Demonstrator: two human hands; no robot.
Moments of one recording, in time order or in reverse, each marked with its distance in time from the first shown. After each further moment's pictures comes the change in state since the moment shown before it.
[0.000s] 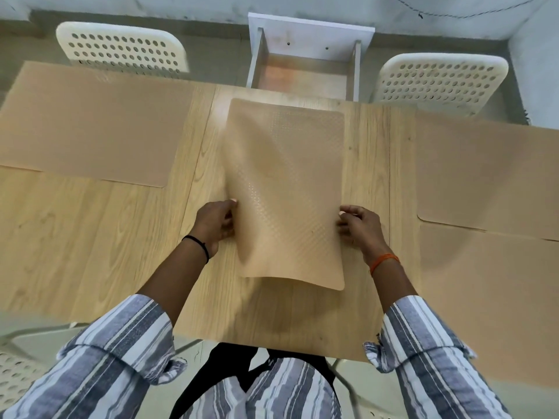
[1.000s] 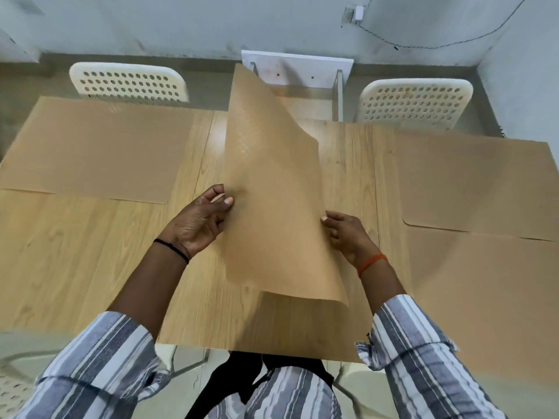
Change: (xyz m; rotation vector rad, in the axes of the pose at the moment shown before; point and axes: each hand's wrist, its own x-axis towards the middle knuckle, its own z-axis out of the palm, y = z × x) left_hand -0.053 0.047 -0.019 -0.245 -0.491 0.160; right_hand -0.019 -0.017 0.006 0.178 -0.168 0.101
